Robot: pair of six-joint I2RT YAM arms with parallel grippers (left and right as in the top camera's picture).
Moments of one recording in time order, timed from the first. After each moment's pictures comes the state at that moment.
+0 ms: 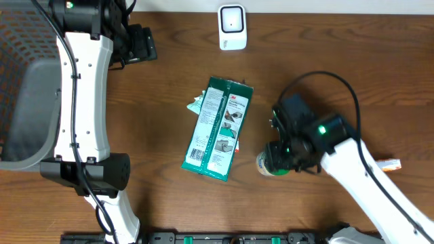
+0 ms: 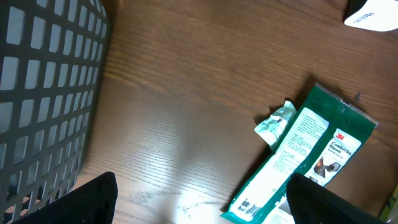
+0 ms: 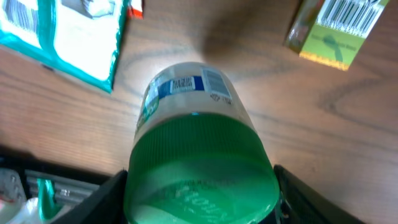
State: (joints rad) left arm -0.08 2.00 2.43 -1.68 -0.06 -0.31; right arm 0.52 1.36 1.16 -1.26 -0.12 0.39
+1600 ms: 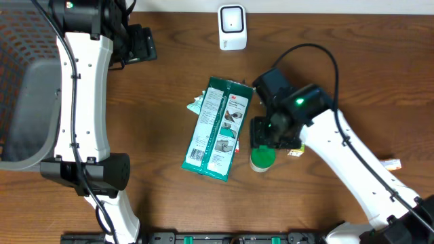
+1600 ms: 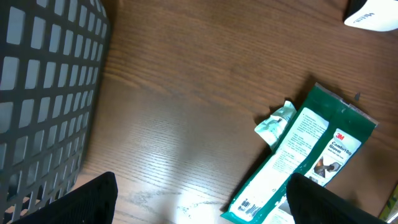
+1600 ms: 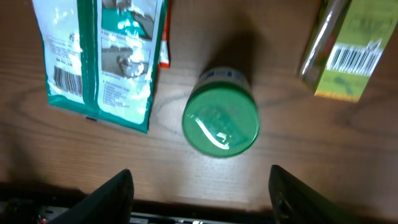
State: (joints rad) left arm -0.08 2.00 2.43 -1.68 -0.06 -0.31; right arm 0.57 1.56 1.41 -1.29 -0.09 0.59
